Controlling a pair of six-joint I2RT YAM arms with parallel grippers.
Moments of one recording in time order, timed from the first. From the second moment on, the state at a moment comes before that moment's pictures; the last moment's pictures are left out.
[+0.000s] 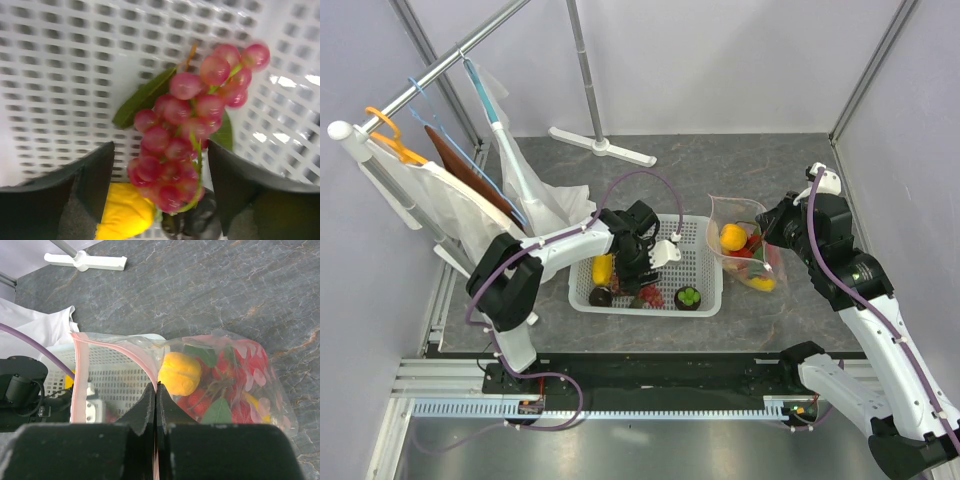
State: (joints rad) left arm -0.75 1.78 1.23 -0.81 0.28 0.66; right arm 0.34 0.84 1.06 -0.65 0.14 0.55
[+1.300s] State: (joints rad) left arm -0.71 1.74 1.39 -0.77 0.31 0.60; right arm 0.34 0.85 1.06 -0.65 0.14 0.55
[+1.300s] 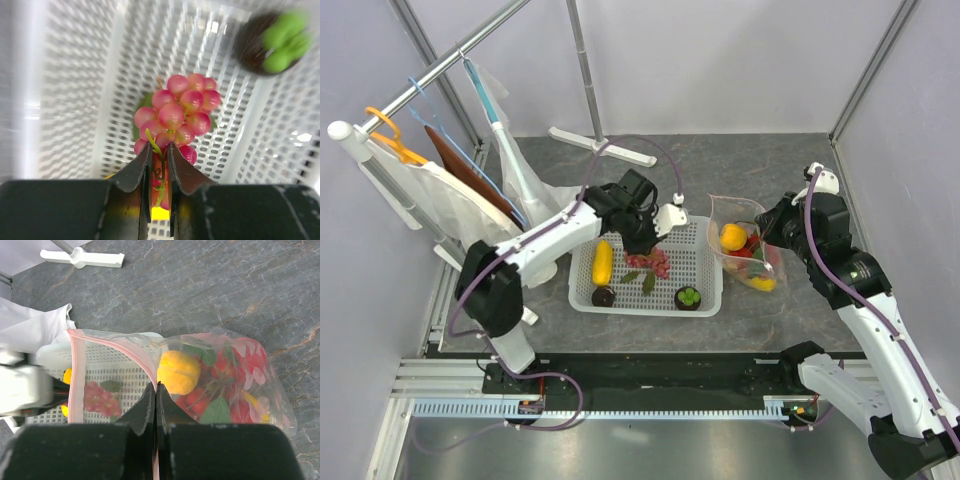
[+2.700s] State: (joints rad) left arm -0.91 1.78 1.78 -0.25 0.62 0.38; right arm 0.34 0.85 1.06 -0.66 0.13 0.57
